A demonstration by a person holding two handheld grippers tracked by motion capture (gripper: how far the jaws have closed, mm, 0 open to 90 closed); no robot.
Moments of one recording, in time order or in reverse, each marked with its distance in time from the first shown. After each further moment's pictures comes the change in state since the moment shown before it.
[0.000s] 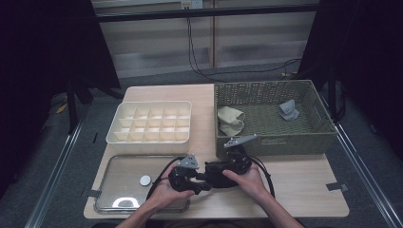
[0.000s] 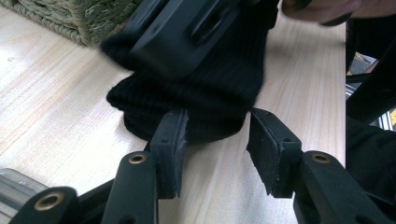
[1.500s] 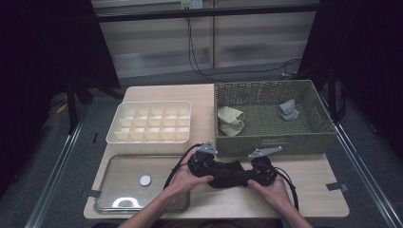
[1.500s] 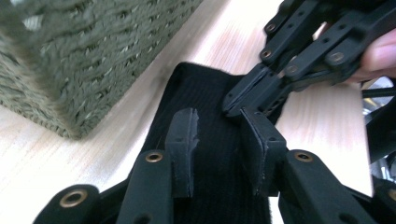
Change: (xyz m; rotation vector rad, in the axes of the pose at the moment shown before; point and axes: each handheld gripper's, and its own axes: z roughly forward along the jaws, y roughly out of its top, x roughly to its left) left arm 0.012 0.049 0.041 -0.020 -0.018 -0.007; right arm -0.026 -0.055 -0.046 0.047 -0.166 0.046
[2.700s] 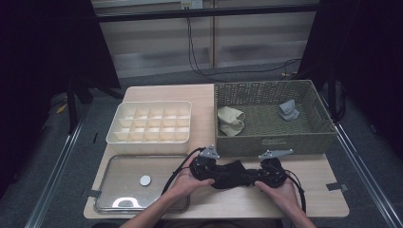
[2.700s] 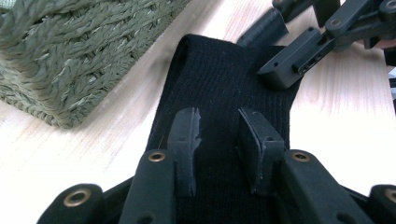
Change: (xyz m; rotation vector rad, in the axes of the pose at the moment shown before) left arm 0.001 -0.011 0.012 0.024 0.021 0.029; right arm -0.011 -0.014 -0.018 -0.024 -0.092 0.042
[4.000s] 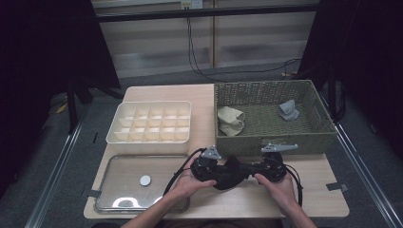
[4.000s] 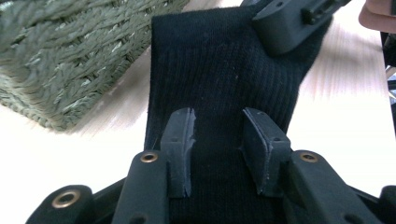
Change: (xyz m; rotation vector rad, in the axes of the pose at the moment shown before) left arm -0.007 0.003 -0.001 -0.008 0.018 -0.008; right arm 0.007 0.019 -0.012 -0.130 0.097 0.040
